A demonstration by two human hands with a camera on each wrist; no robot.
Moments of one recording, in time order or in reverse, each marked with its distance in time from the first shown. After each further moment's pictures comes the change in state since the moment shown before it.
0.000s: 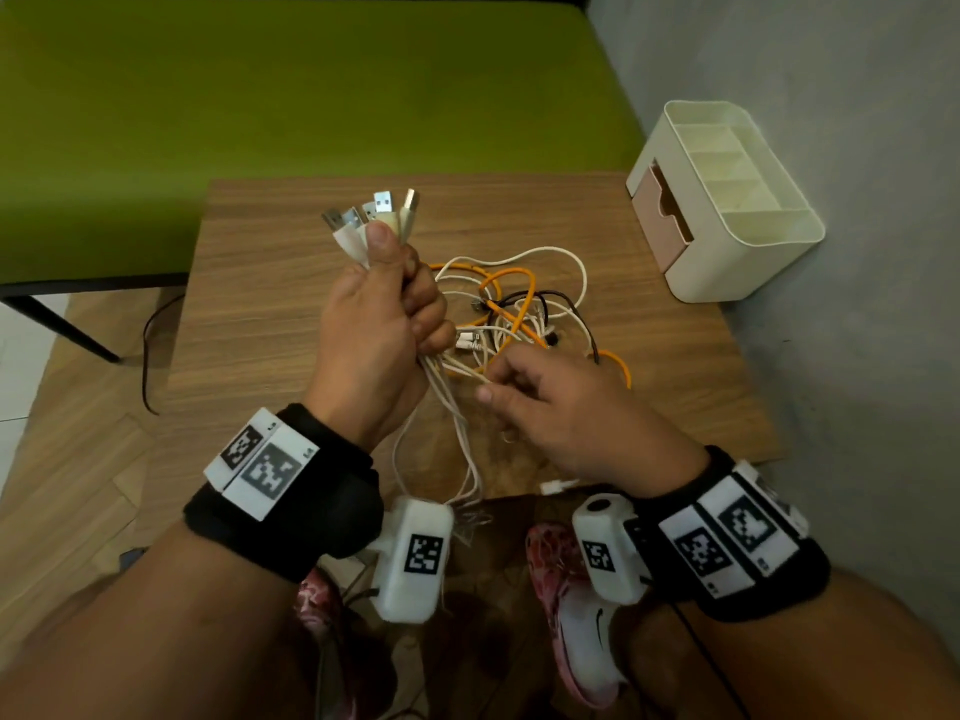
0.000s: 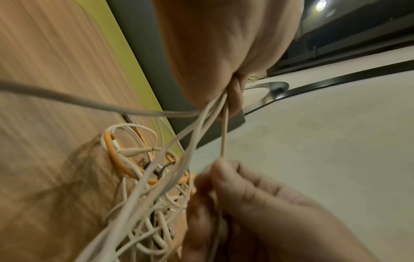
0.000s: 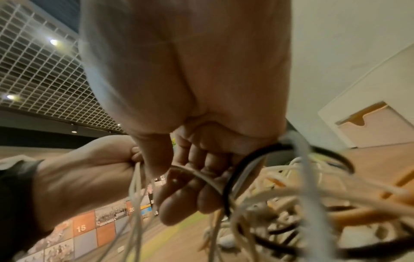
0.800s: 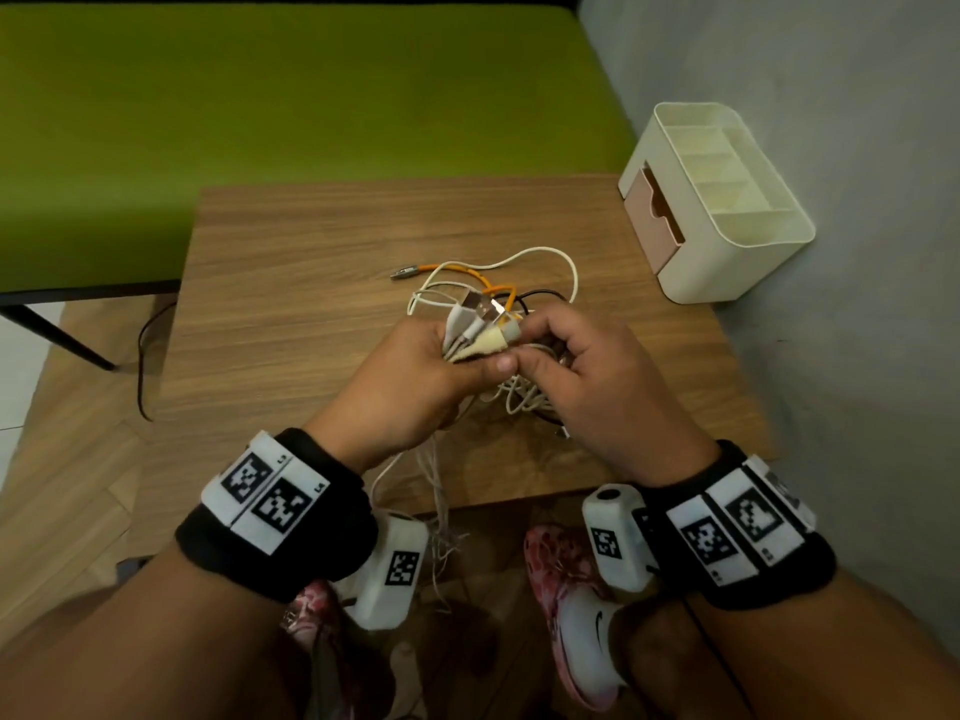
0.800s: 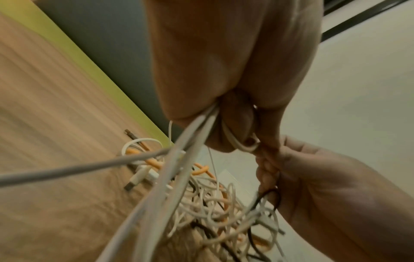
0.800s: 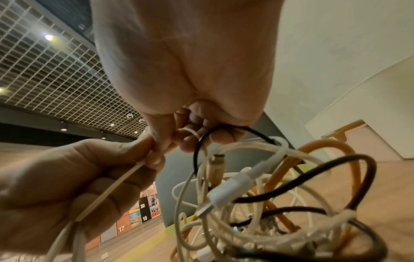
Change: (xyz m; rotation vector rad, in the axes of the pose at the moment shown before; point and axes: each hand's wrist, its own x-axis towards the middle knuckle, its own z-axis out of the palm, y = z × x) left_hand -0.013 -0.009 -0.010 0.713 -0.339 -0.174; right_hand -0.001 0.005 -0.021 -0.031 0.293 -0.162
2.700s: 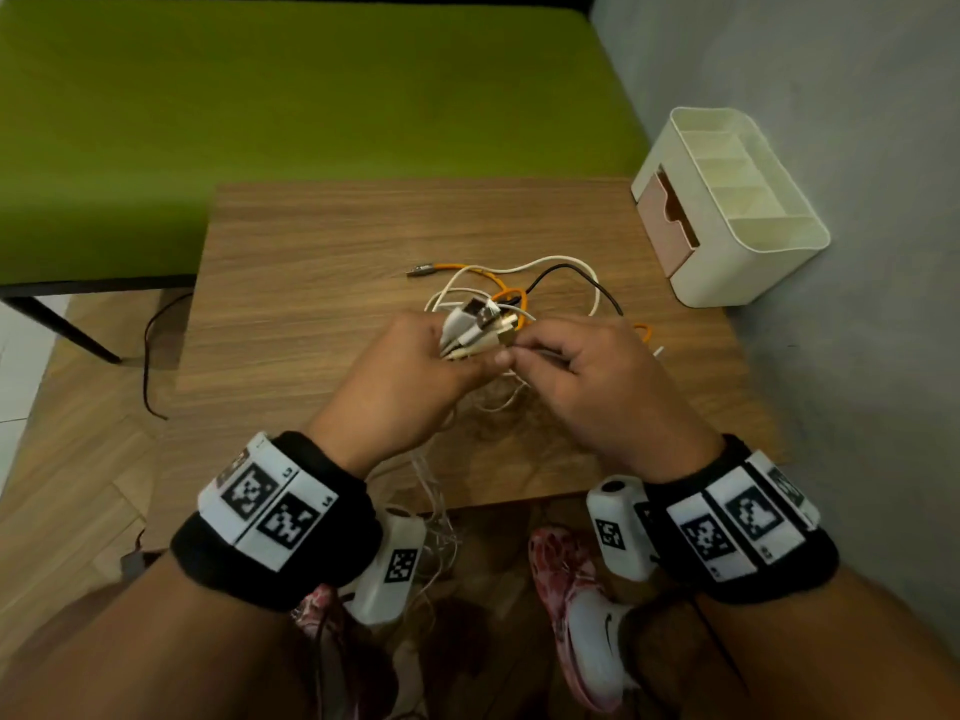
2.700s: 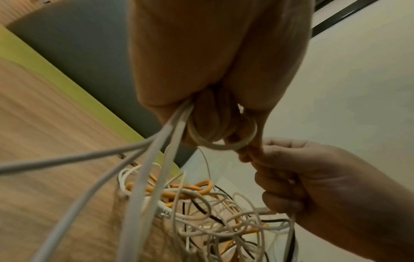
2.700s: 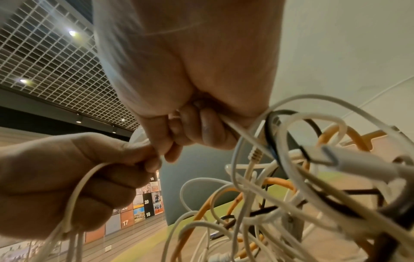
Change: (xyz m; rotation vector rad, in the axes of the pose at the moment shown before) left_hand -0.009 0.005 -0.013 0.330 0.126 0.081; right_hand 0.008 -0.006 0.009 -0.134 -0.006 -0.108
